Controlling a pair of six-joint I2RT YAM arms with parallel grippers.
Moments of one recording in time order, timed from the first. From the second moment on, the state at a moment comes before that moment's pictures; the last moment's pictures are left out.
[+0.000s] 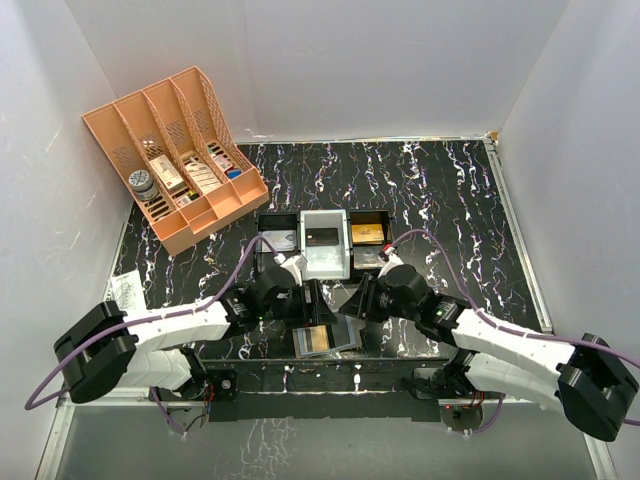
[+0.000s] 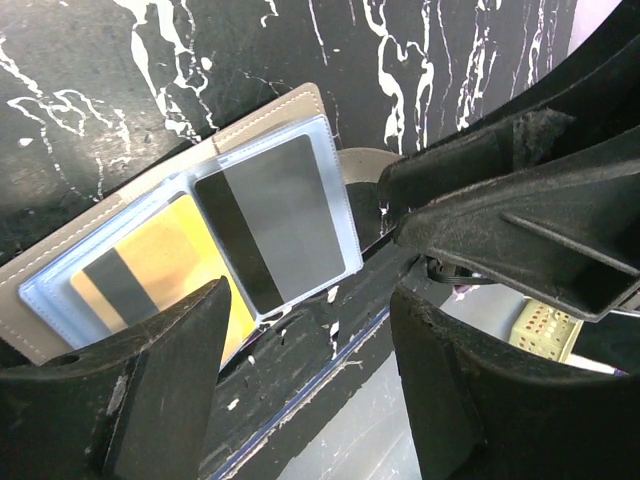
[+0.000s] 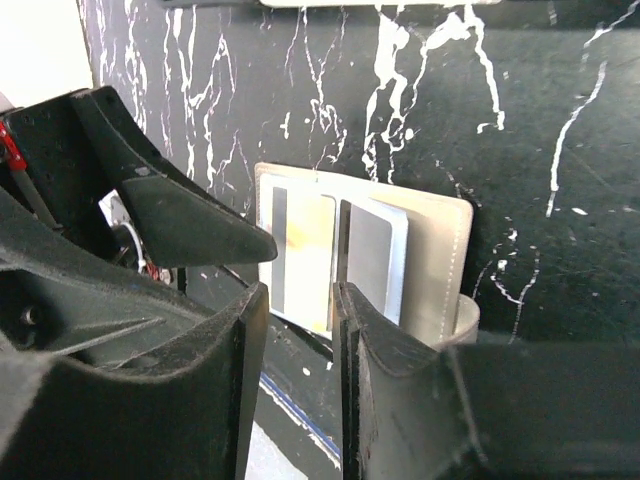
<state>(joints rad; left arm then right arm) -0.99 1.24 0.50 0.05 0.17 -1.02 0.82 0.93 0.38 -0.04 -0.13 0.97</state>
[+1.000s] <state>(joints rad) -0.99 1.39 0.51 0.11 0.18 -1.05 0.82 1.09 0.30 0.02 -0.14 0.97</state>
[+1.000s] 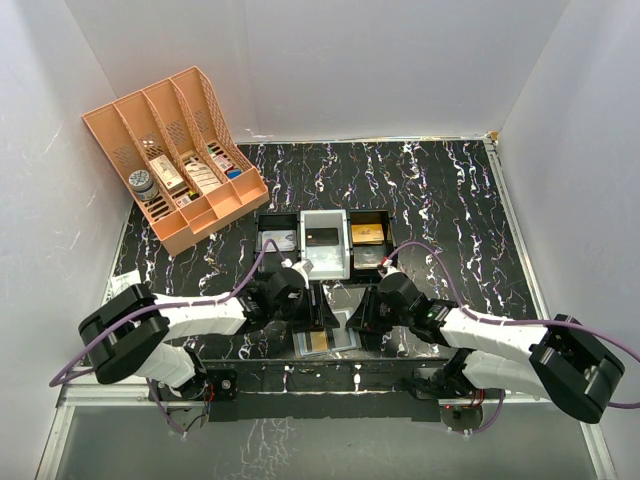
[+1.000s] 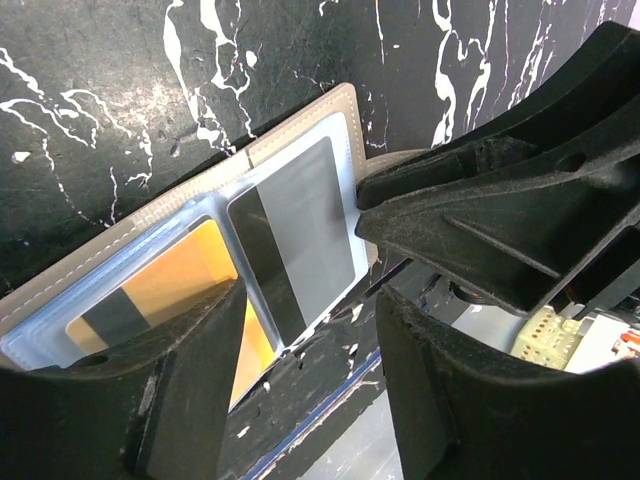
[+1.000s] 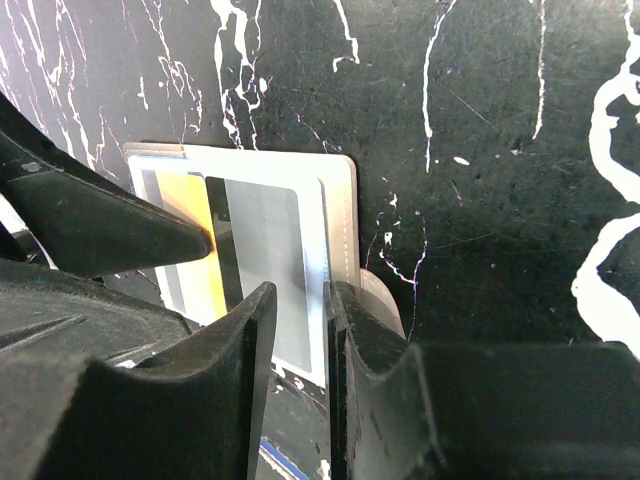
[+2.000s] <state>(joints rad) -0.99 1.39 0.38 0.31 0.11 -1.23 0.81 1.08 0.47 -0.18 -0.13 0.83</state>
